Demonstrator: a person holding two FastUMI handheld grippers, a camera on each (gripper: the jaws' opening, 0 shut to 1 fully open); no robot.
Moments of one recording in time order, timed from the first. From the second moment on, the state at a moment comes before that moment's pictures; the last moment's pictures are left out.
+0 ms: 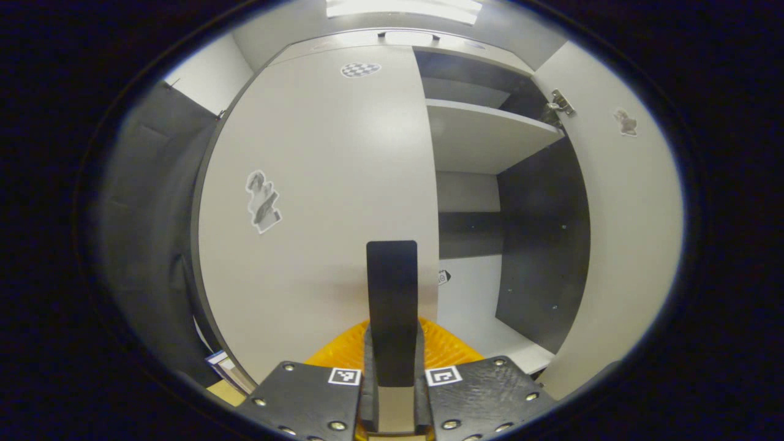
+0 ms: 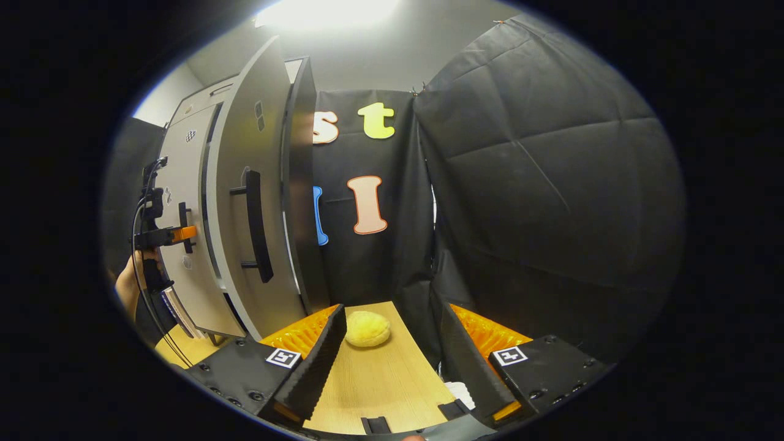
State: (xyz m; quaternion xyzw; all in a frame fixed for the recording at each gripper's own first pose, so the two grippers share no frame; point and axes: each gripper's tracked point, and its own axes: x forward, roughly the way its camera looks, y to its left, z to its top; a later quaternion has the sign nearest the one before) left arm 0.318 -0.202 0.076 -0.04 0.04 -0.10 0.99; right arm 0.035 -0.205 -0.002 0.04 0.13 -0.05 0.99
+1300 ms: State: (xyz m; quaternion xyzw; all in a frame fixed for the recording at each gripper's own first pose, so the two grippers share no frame) left arm 0.218 -0.135 0.077 -0.07 0.07 -0.09 0.99; right arm 0.002 -0.147 0.022 0.04 0.11 0.06 0.99
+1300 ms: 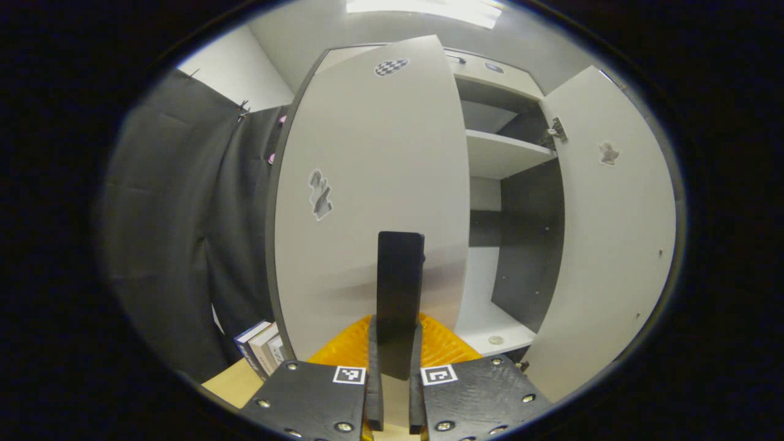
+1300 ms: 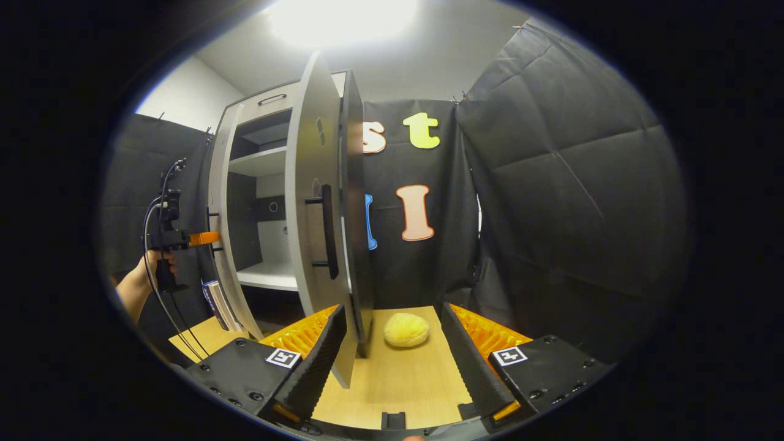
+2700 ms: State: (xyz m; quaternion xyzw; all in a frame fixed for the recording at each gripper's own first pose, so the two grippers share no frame) left arm 0.152 0.008 0.067 -0.07 0.07 -0.13 0.99; right arm -0.046 0.004 0.024 0.04 0.13 0.08 0.99
